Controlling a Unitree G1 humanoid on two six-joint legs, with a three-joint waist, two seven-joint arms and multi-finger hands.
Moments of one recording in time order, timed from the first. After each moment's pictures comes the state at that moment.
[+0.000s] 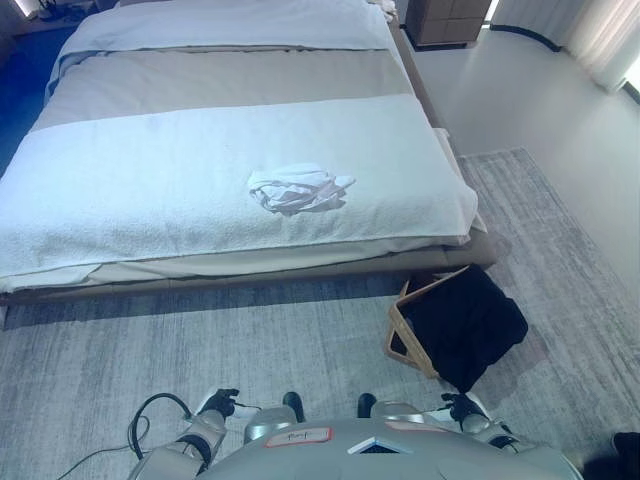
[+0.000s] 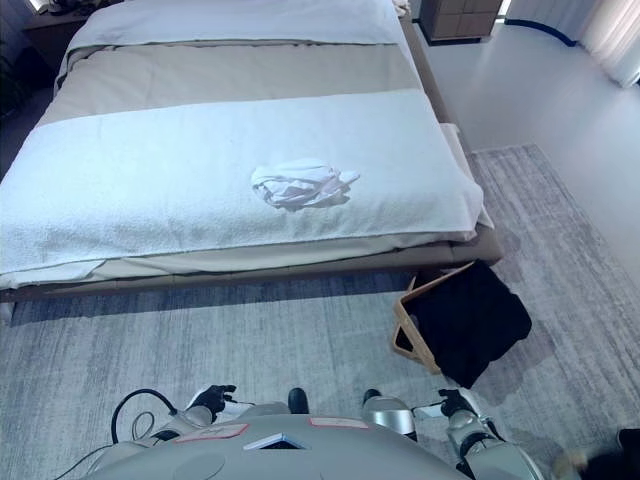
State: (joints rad) left arm 0.00 0.22 -0.29 1.32 0.12 0.04 0.12; right arm 0.00 -0.27 0.29 1.35 -0.10 0.05 -0.14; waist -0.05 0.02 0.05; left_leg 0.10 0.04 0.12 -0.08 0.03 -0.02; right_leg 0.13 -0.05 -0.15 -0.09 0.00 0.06
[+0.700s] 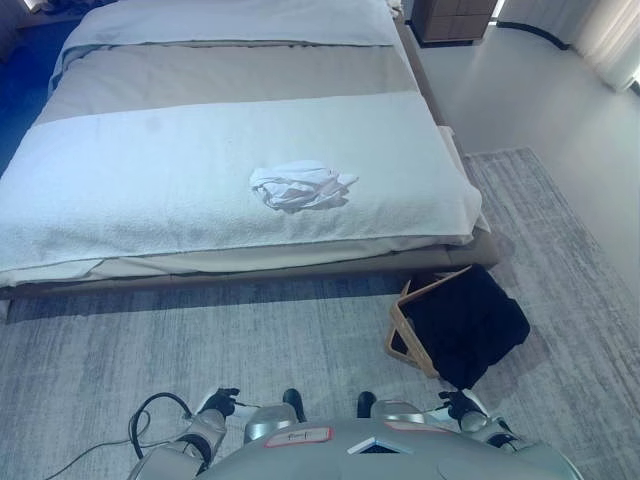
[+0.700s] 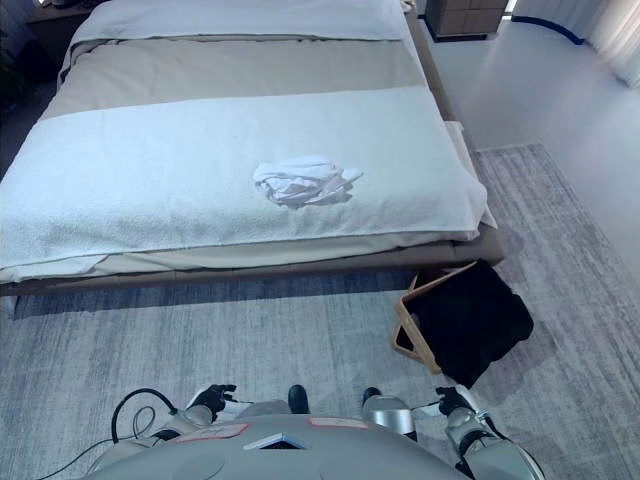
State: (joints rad) left arm -0.01 0.22 -0.29 1.32 0.12 0.04 0.12; right arm 0.00 -0.27 0.31 1.35 -0.13 0.05 -0.14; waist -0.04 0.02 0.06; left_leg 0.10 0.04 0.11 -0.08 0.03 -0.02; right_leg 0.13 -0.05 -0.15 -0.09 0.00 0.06
